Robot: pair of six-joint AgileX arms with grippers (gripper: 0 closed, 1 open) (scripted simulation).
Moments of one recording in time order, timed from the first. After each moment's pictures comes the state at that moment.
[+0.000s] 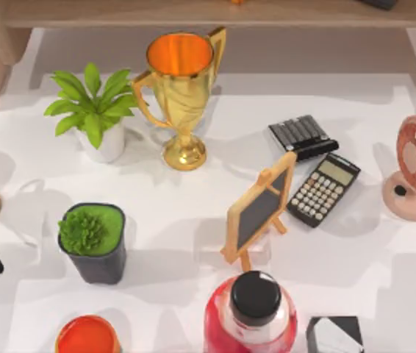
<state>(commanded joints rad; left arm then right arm) 0.00 0.00 0.00 0.00 0.00 0.00 -0.26 1.60 0.74 -0.72 0.00 -0.49</state>
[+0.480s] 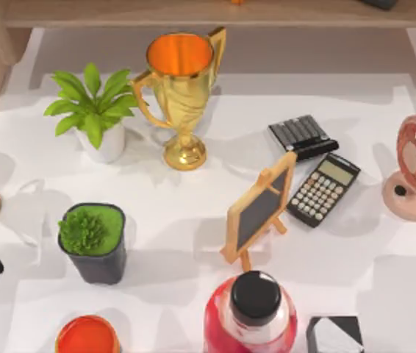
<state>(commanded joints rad) 0.00 0.00 0.00 0.00 0.00 0.00 -0.26 1.53 0.81 -0.85 0.00 -0.49</state>
